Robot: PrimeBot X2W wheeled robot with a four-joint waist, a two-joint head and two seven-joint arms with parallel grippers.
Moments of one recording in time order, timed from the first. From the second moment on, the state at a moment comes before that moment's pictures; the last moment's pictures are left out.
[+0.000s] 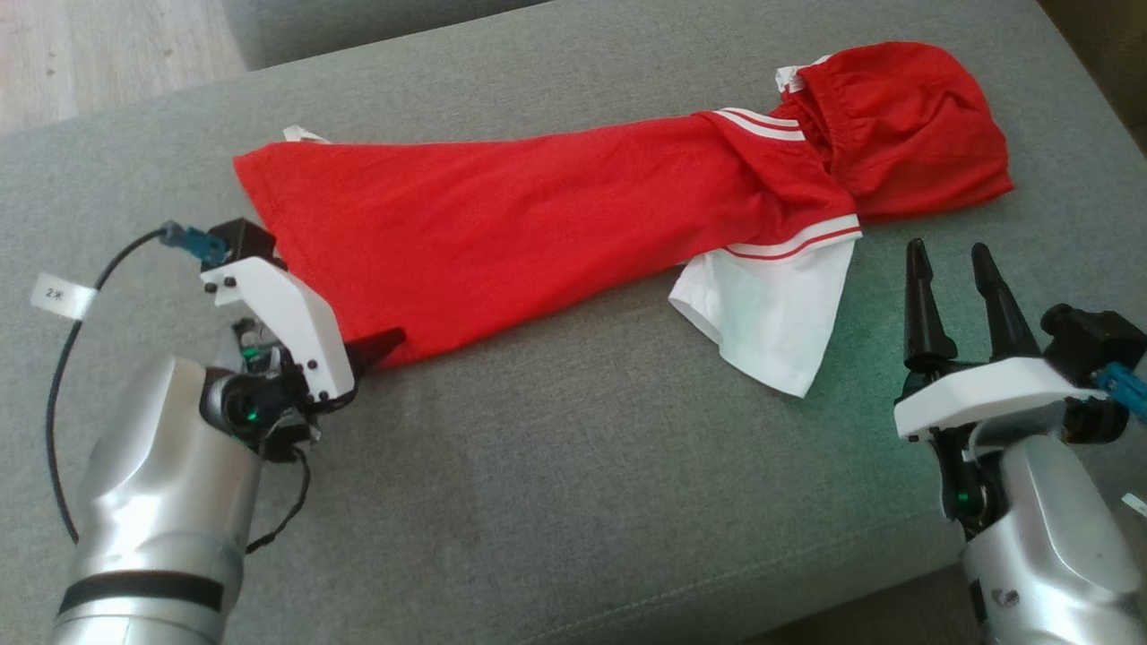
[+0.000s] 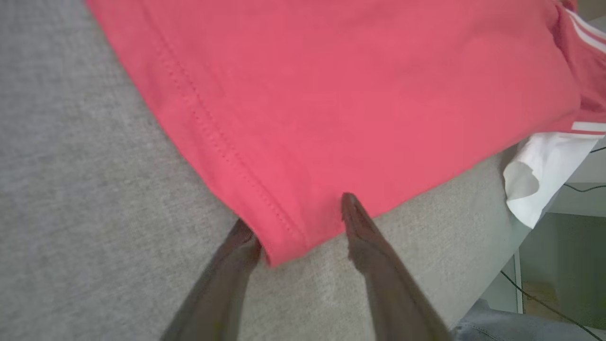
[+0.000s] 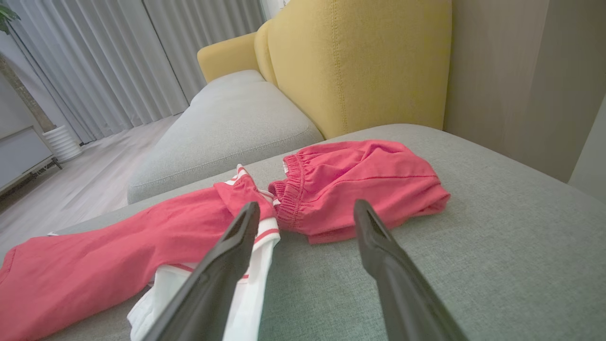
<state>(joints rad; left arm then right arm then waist) -0.62 0.17 -0.22 0.77 -0.71 -0.12 0.71 -0.34 -0.11 0.02 0.50 0.33 0.13 -0.20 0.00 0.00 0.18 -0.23</state>
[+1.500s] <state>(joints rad) -0.70 0.44 -0.16 0.51 -0.88 0.08 0.66 -0.40 -0.14 0.10 0.48 0.36 0.13 -0.16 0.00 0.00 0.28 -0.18</state>
